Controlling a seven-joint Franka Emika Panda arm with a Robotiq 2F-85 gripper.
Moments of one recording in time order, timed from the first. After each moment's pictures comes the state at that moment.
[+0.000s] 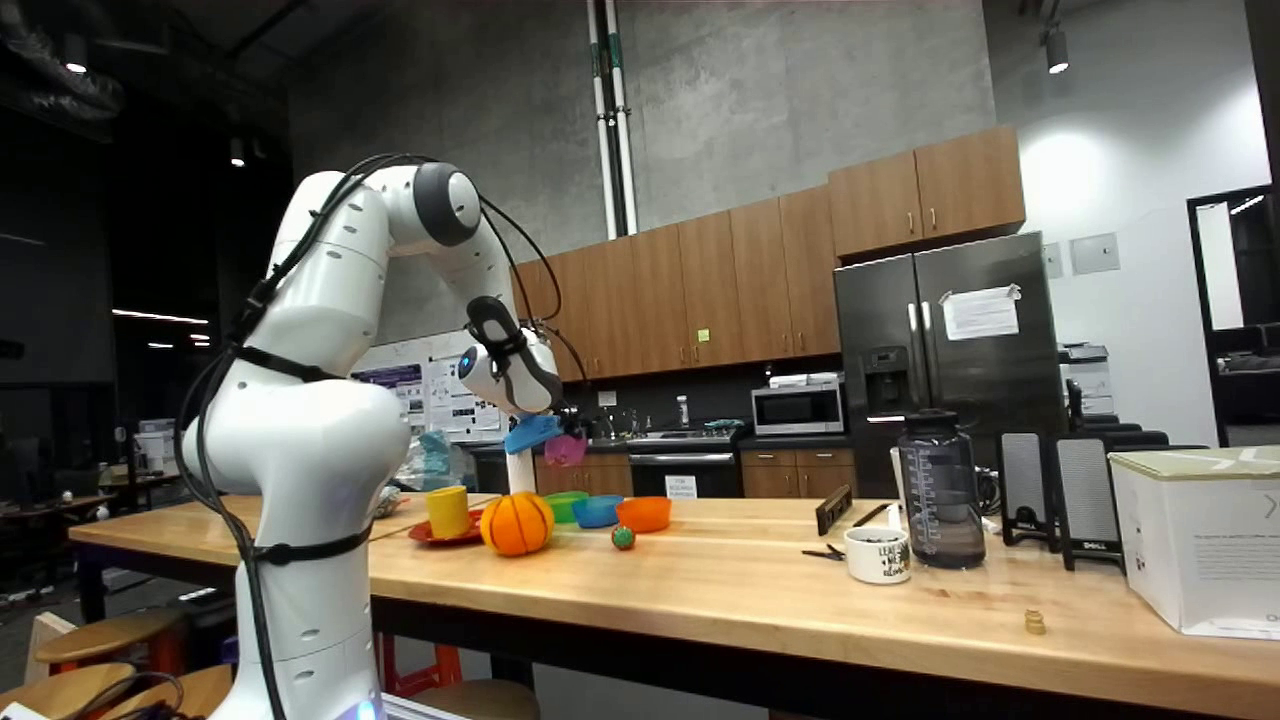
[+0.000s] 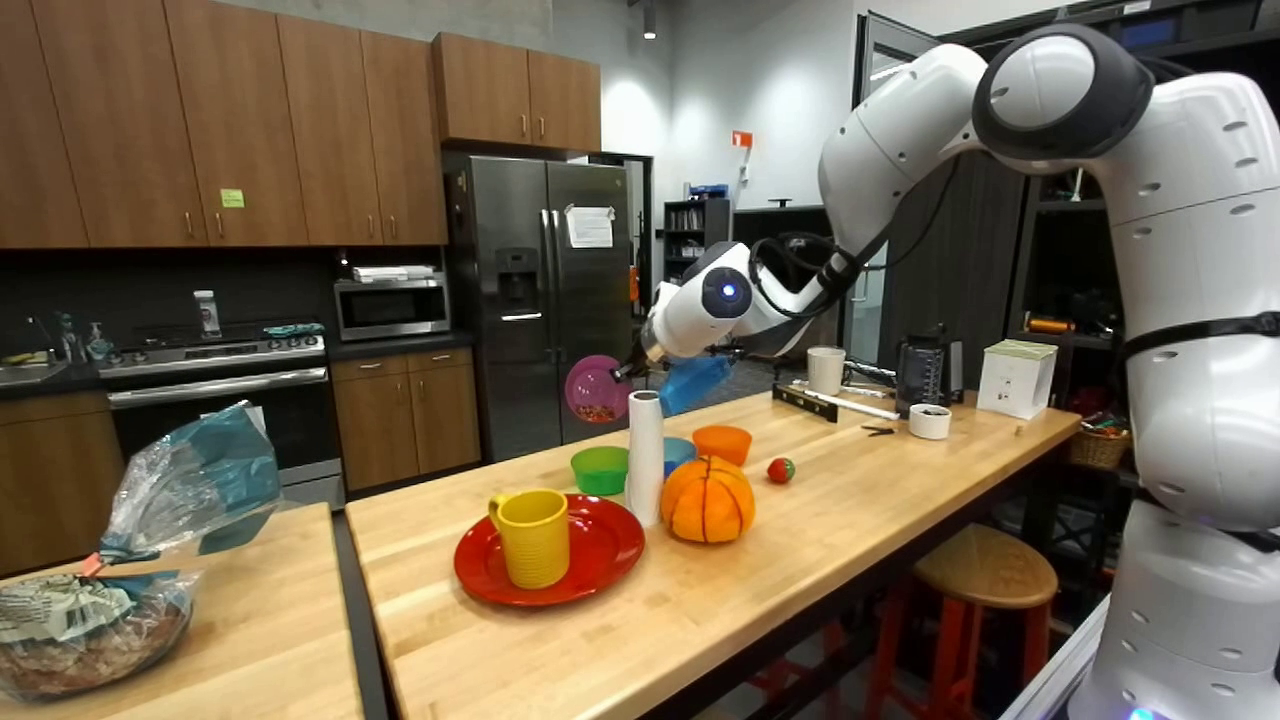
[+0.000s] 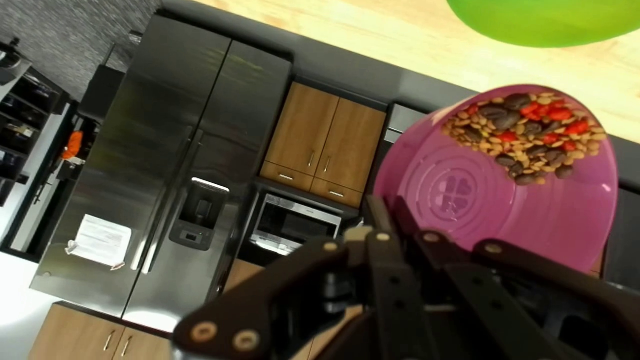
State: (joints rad) arm 0.06 0.27 0.16 -1.97 -1.98 2.81 1.79
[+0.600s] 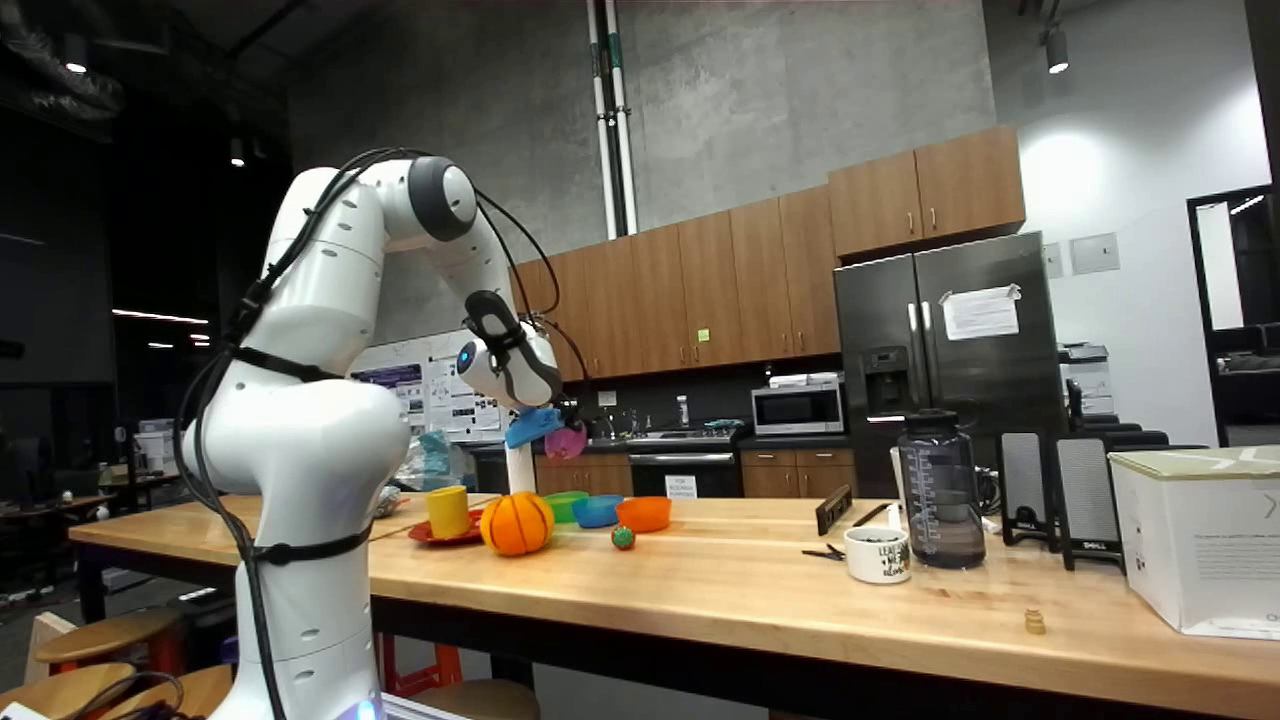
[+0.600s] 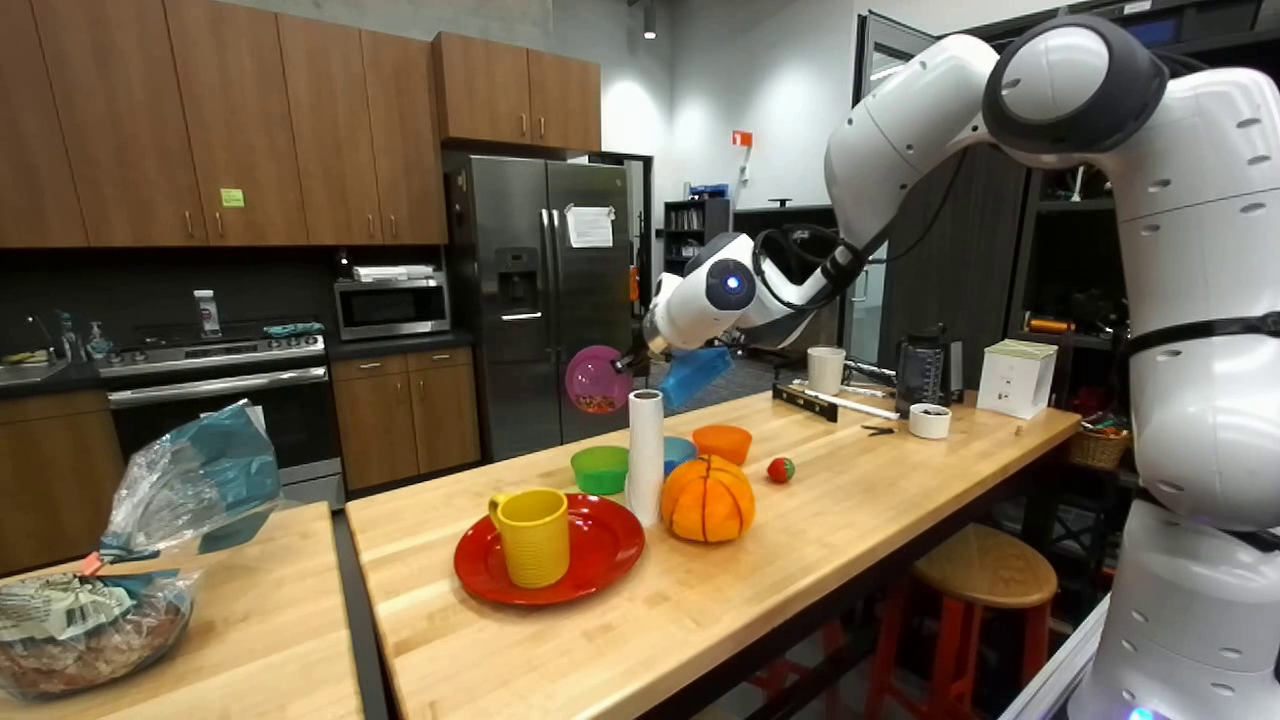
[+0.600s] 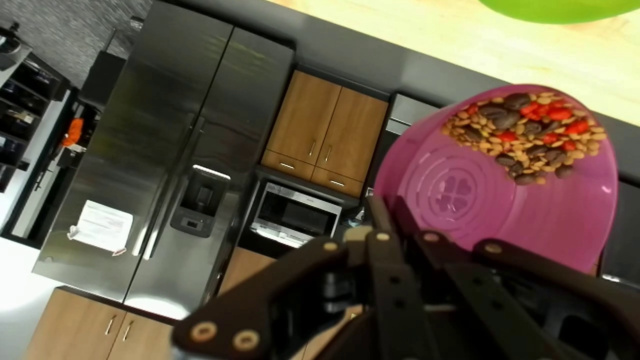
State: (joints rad) arm 0.05 0.24 0.16 -1.98 -2.00 2.81 1.79
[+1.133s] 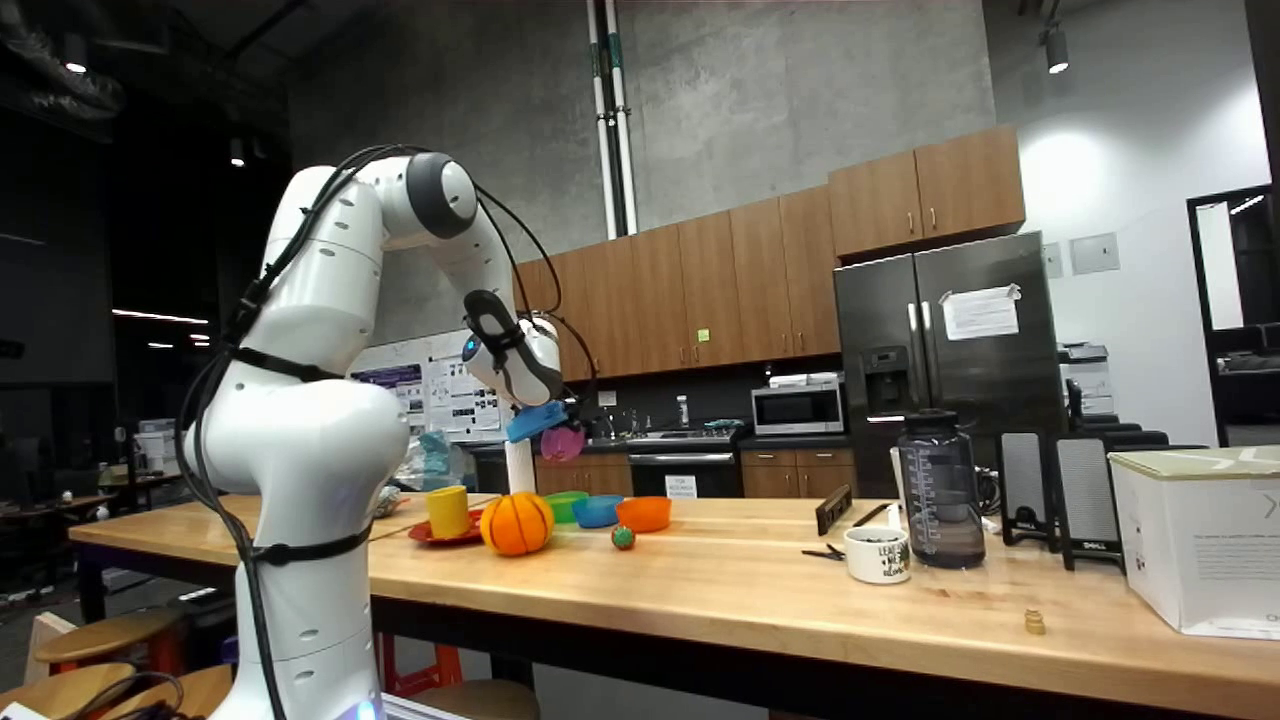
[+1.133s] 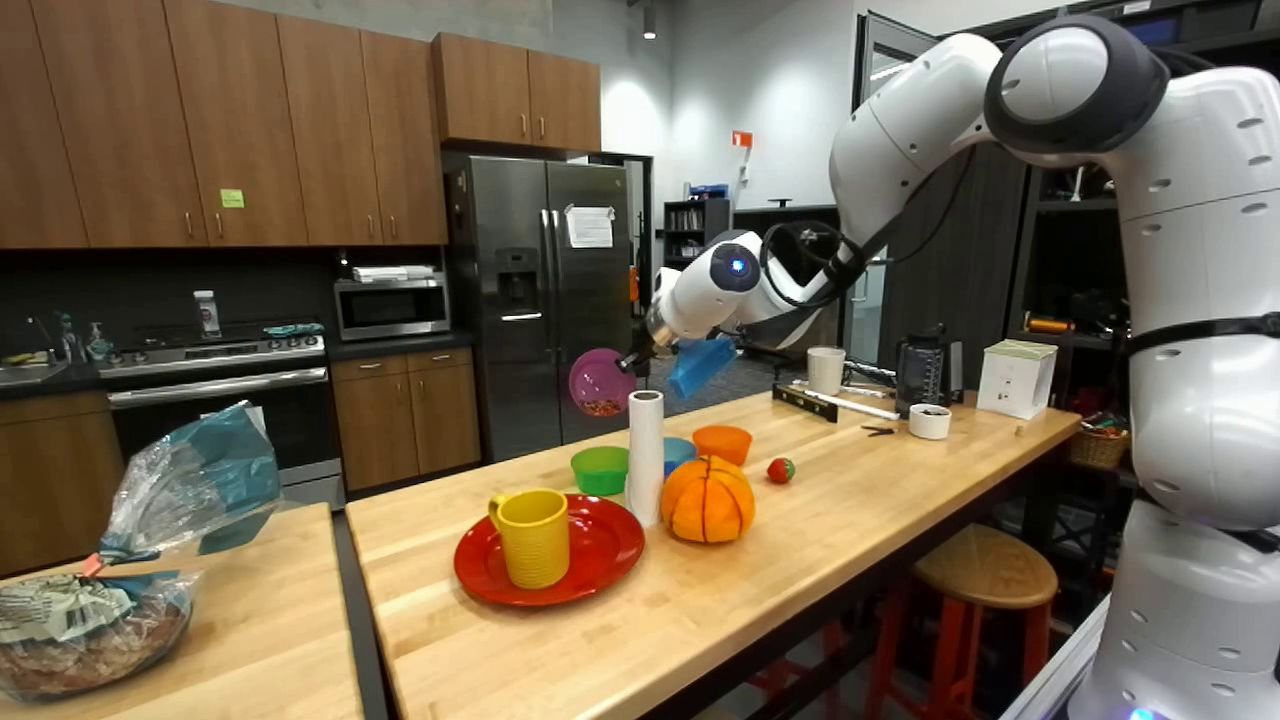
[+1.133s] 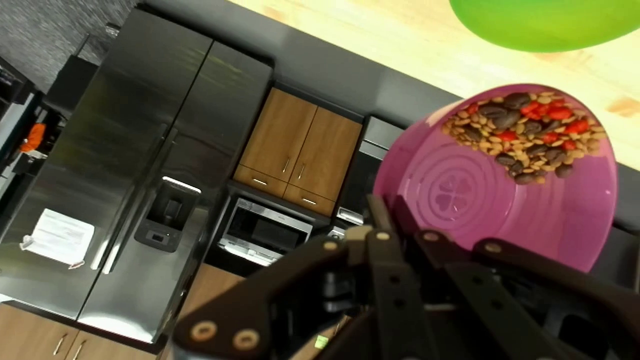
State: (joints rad) arm 0.04 0.23 0.15 -1.98 -1.86 2.90 1.57
